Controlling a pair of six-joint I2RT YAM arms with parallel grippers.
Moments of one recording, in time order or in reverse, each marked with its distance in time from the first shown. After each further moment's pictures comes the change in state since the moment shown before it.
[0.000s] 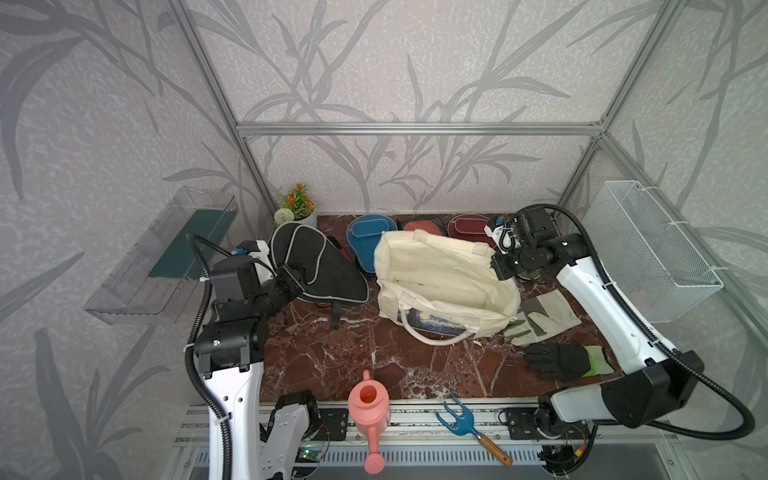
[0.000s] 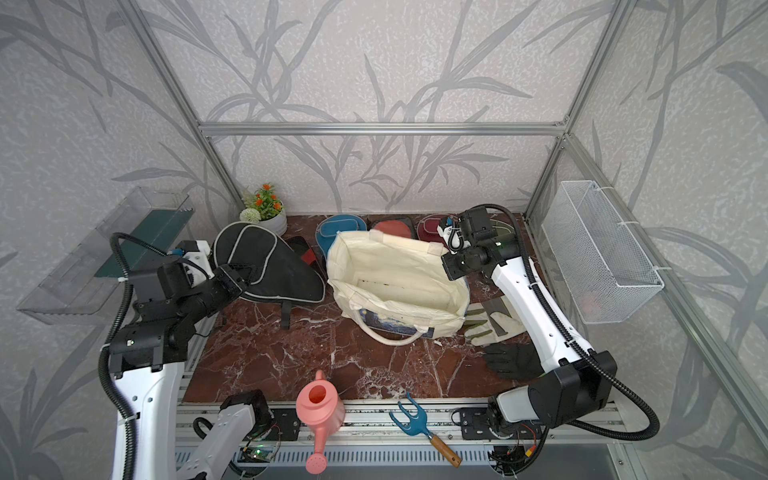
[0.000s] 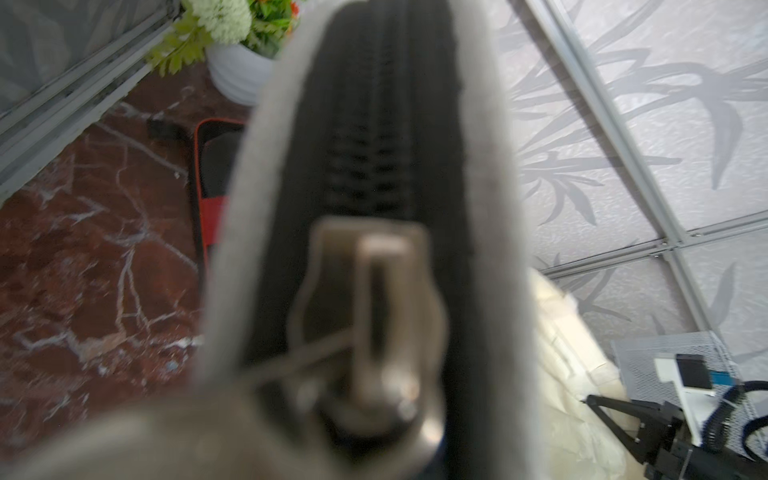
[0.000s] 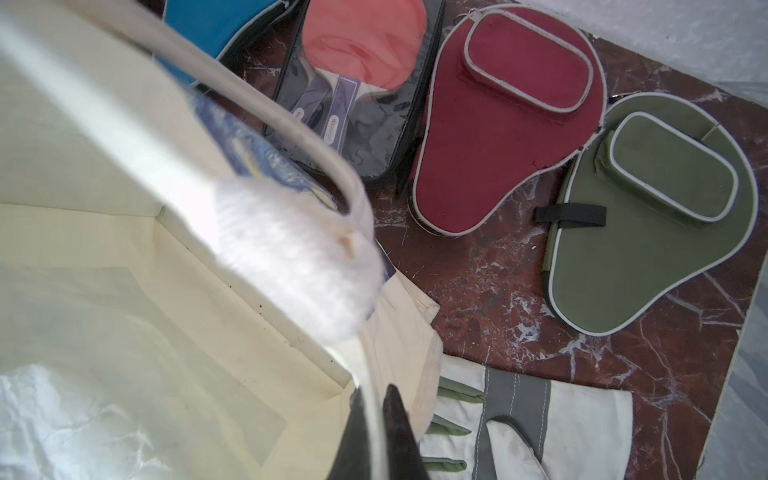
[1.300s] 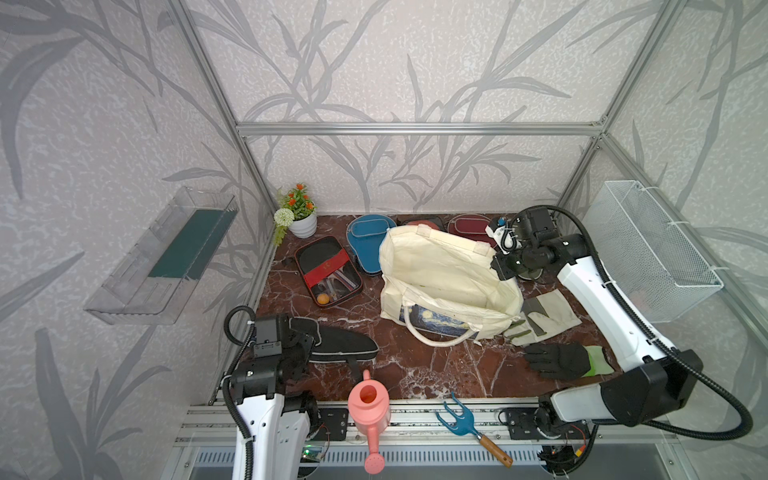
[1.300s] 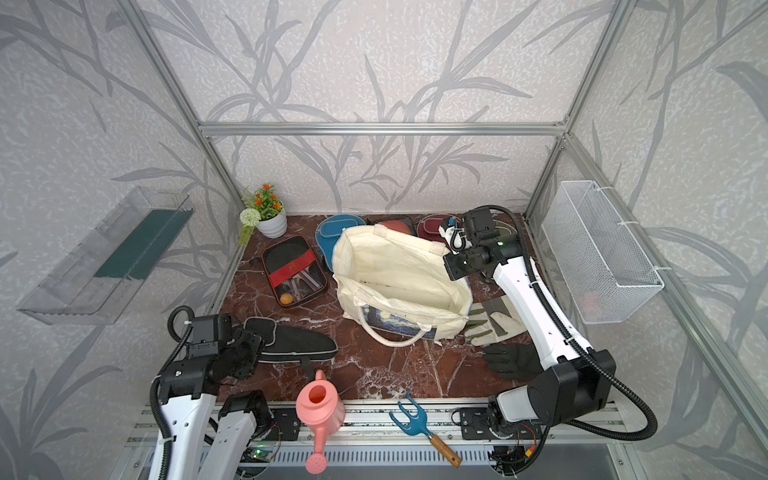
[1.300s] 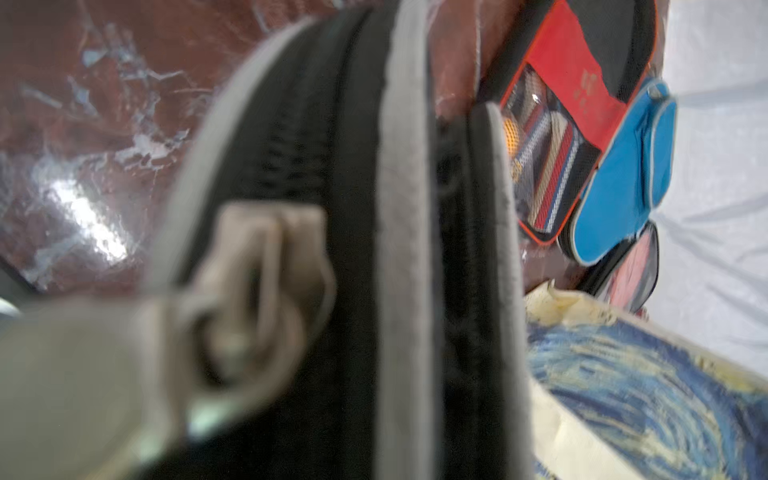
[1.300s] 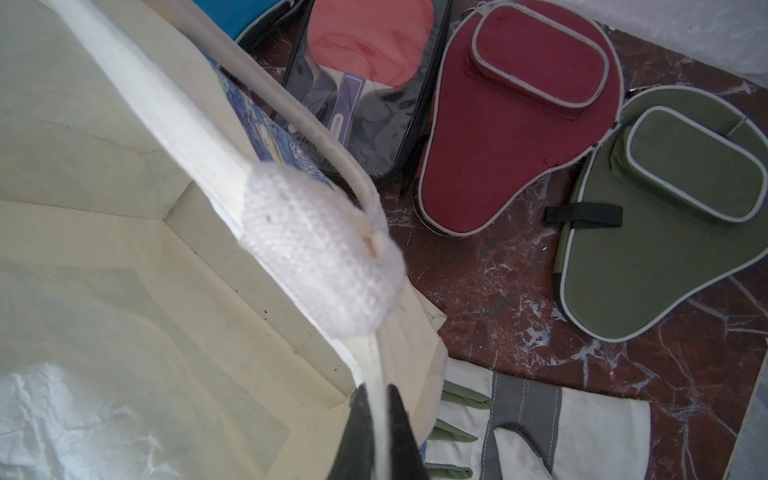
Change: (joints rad) left arm -0.019 -0.238 -0.537 -0.182 -0.237 -0.522; right arm -0.021 0.004 -0.021 0.019 -0.062 -0.016
